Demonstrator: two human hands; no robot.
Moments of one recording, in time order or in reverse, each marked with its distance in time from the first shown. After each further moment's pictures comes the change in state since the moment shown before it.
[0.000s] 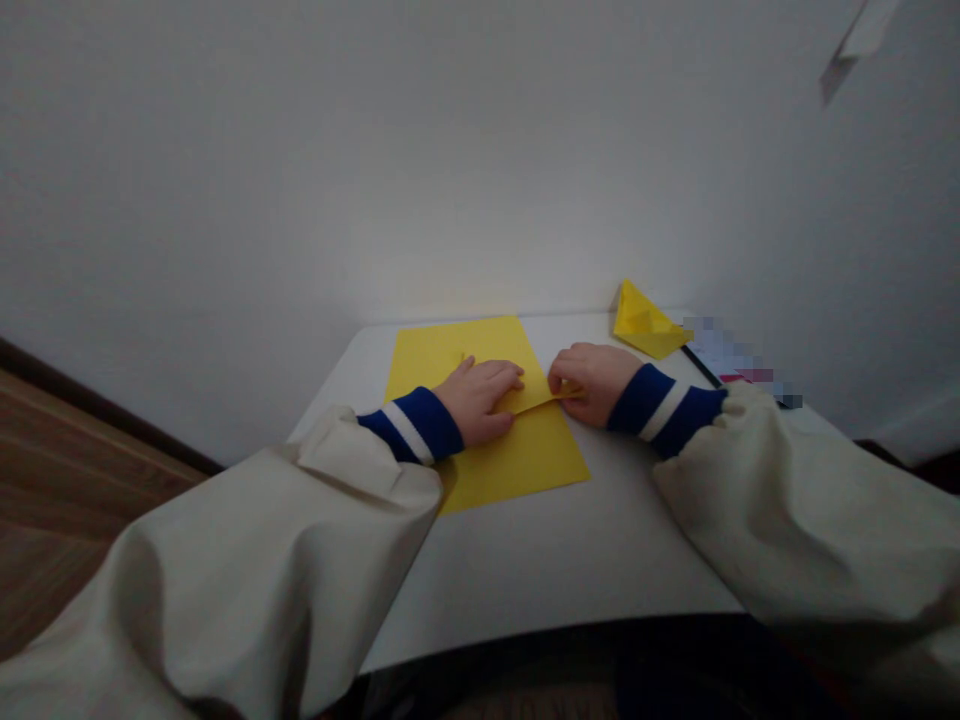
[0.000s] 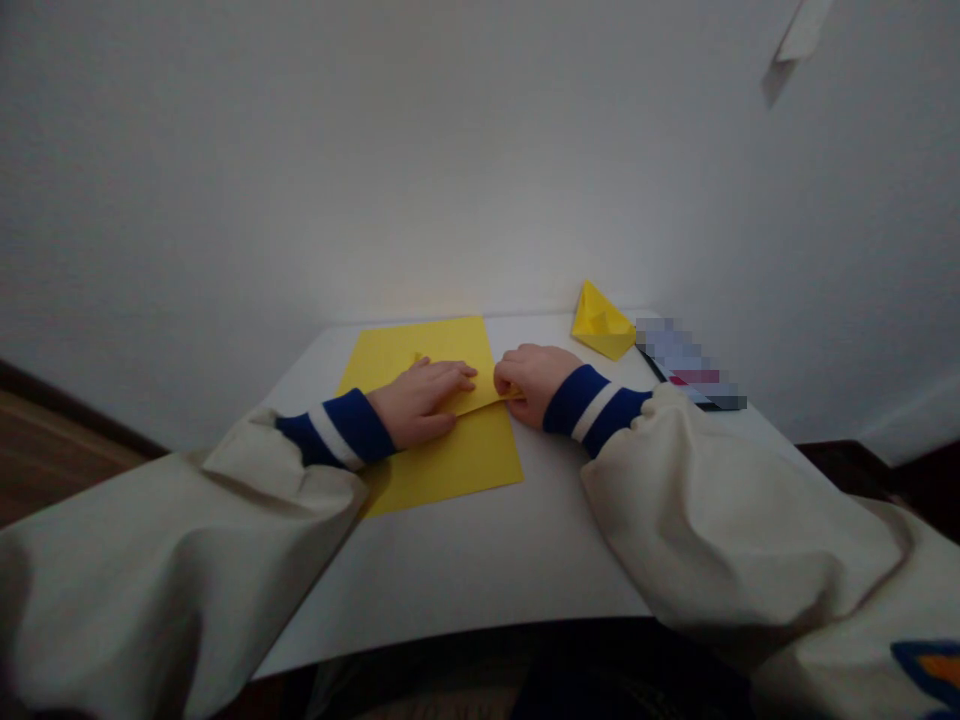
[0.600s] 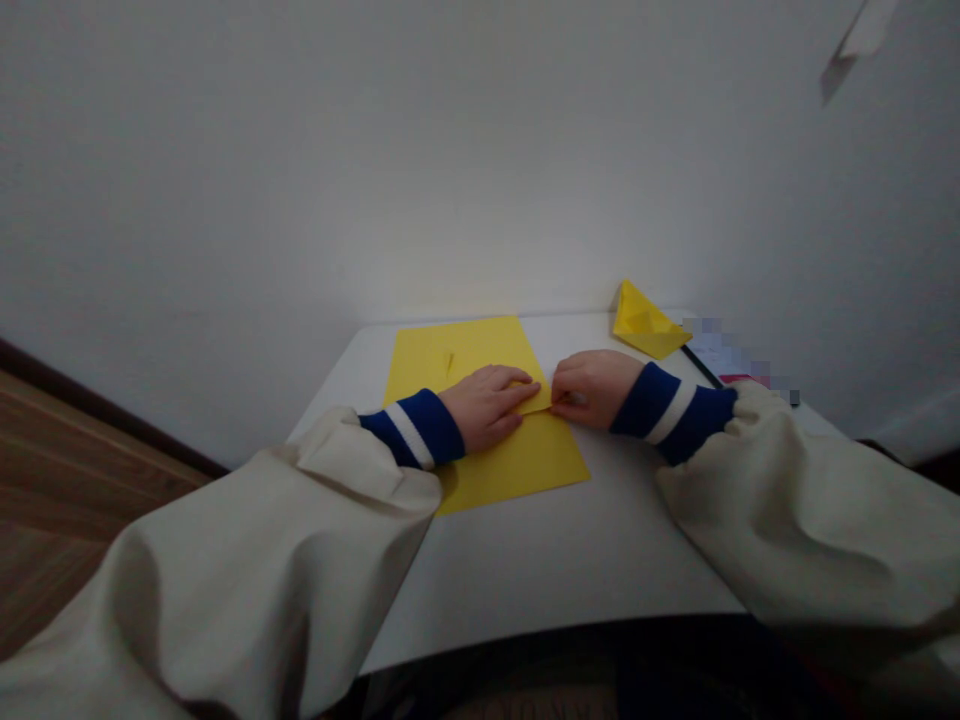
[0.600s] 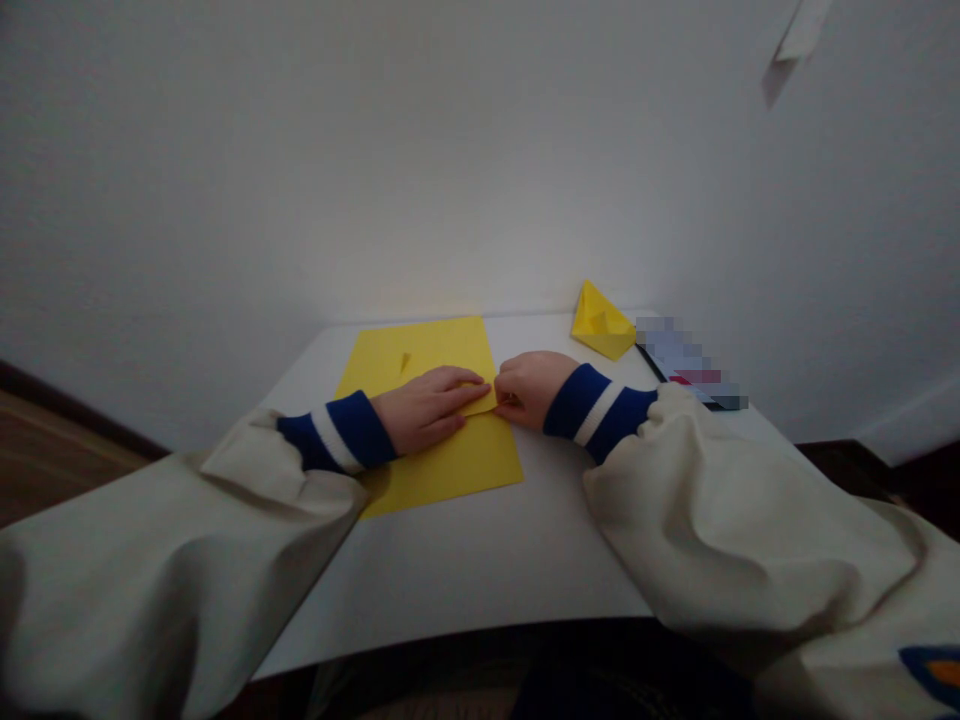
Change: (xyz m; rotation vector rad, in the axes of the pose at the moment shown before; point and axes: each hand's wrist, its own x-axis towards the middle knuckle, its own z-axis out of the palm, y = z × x) left_hand 0.007 -0.008 0.016 0.022 0.083 0.218; right_hand 0.004 -0.006 -0.006 0.010 -0.149 -0.036
